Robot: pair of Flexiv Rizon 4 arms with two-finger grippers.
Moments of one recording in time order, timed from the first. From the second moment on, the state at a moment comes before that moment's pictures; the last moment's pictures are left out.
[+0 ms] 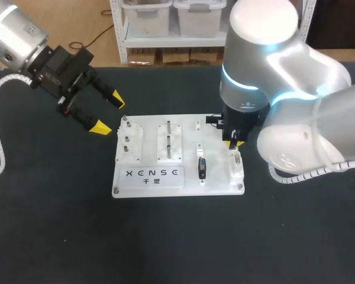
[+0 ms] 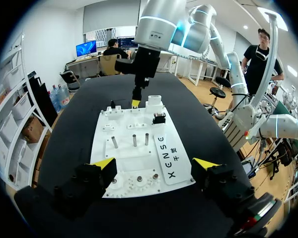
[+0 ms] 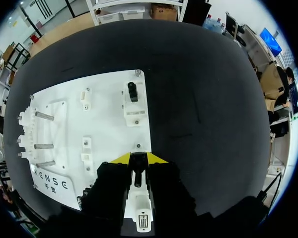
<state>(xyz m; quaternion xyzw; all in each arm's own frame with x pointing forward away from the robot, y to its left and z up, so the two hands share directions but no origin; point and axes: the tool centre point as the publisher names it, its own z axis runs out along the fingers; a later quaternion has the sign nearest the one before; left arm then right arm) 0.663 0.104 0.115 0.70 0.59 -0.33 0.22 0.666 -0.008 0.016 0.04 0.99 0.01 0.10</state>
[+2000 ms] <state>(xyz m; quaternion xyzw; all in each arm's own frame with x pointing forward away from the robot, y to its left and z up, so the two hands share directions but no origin) 0.663 0.104 0.115 0.70 0.59 -0.33 0.22 0.596 0.069 0.014 -0.03 1.00 0.02 0.06</state>
